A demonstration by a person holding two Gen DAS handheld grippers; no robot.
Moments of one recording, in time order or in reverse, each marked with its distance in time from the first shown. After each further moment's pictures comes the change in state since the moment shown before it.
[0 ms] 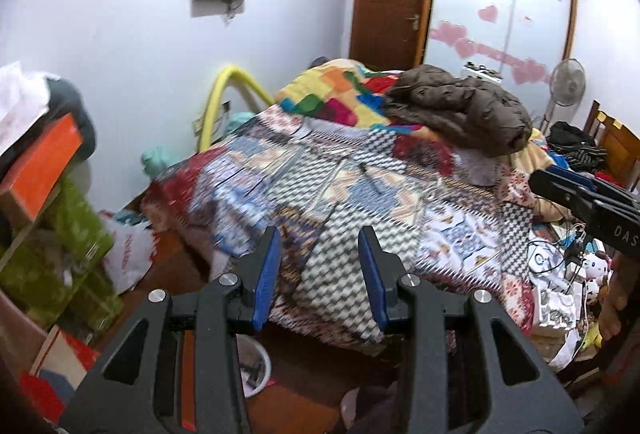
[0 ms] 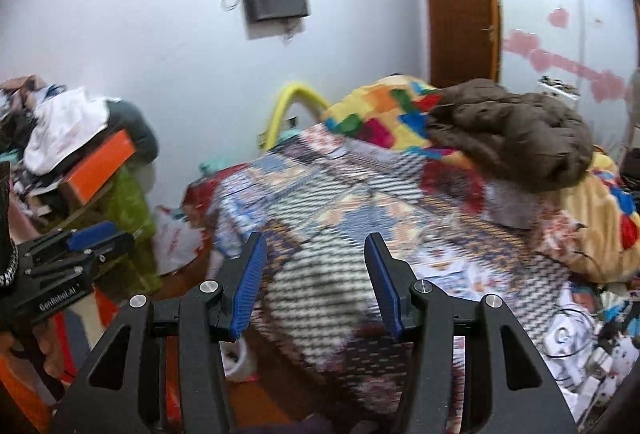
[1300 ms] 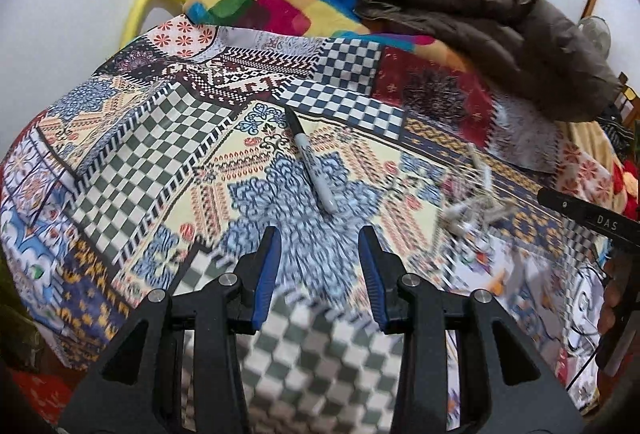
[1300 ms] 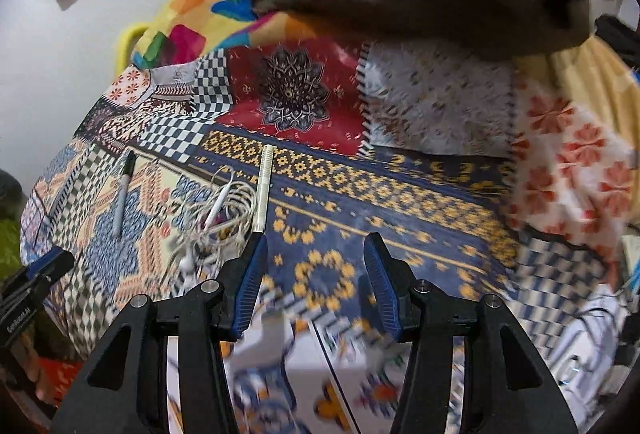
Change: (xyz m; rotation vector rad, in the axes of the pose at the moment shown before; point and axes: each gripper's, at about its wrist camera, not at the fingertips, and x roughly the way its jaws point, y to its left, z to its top) left arm 0.399 -0.102 0.033 -0.011 0.297 -0.077; right arm 0.268 -0.279 -0.023 0.327 0.365 -0.184
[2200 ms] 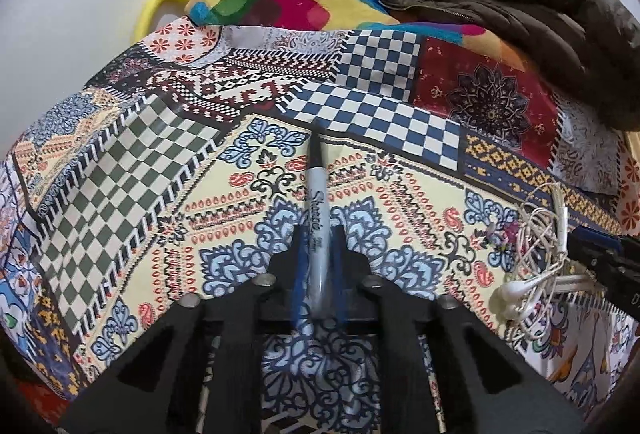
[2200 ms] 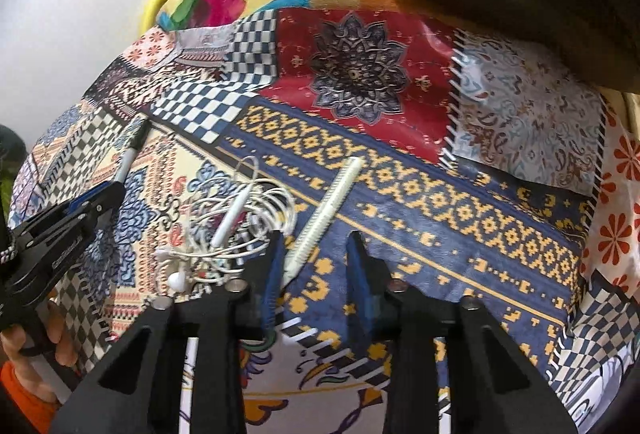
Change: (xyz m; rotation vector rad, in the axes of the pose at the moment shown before) left arm 0.083 -0.003 0.027 0.016 -0.020 0.105; right arm 0.045 0.043 0.008 -0.143 0.051 0.042
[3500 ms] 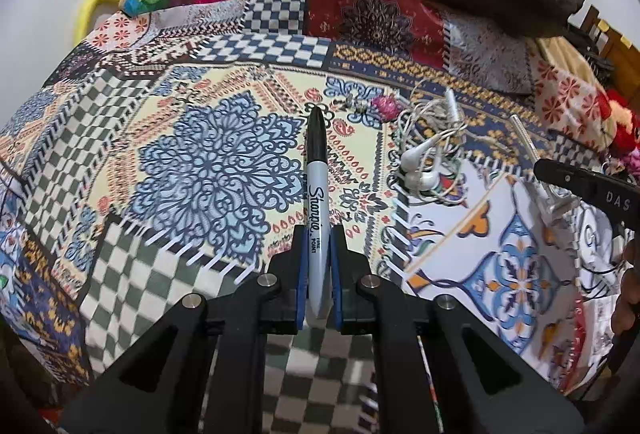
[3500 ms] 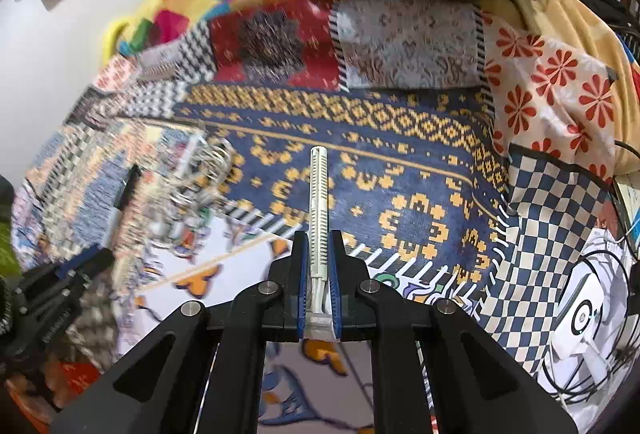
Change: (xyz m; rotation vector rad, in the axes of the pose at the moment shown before) left arm -0.065 -0.045 -0.063 0.161 0.113 -0.182; right arm -0.057 -0.038 -0.063 0.203 -0.036 -0.081
